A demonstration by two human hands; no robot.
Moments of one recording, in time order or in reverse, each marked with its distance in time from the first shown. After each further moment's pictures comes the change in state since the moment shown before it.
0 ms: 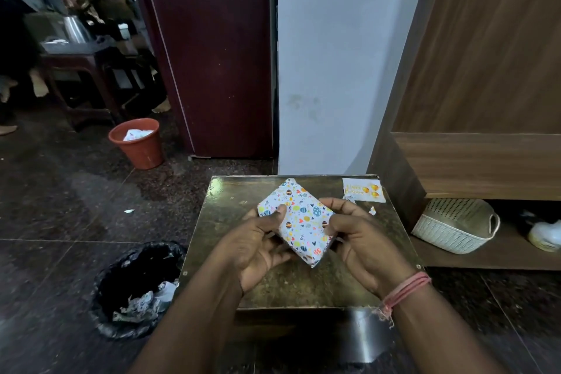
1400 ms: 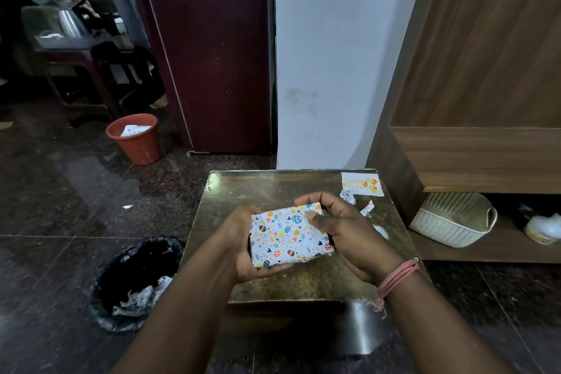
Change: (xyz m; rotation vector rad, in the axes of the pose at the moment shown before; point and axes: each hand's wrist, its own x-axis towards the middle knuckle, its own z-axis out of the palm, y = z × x) left_hand 0.004 0.014 -0.004 0.230 0.251 -0.332; right_hand -0.003 0.001 0.003 -0.328 -0.176 -0.114
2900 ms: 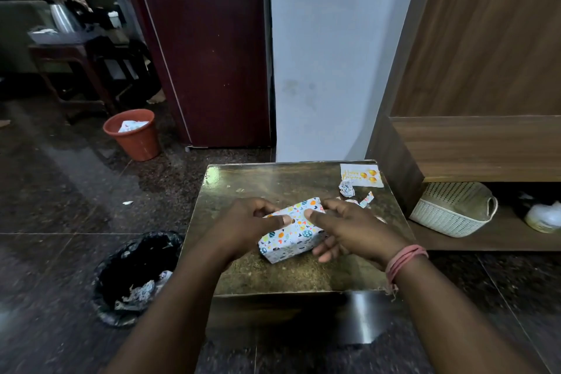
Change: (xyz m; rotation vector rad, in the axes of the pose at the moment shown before) left_hand 0.023 -0.007 -0.018 0.681 0.008 0.630; right_hand 0.013 0.017 -0.023 -0.175 -0.031 0.253
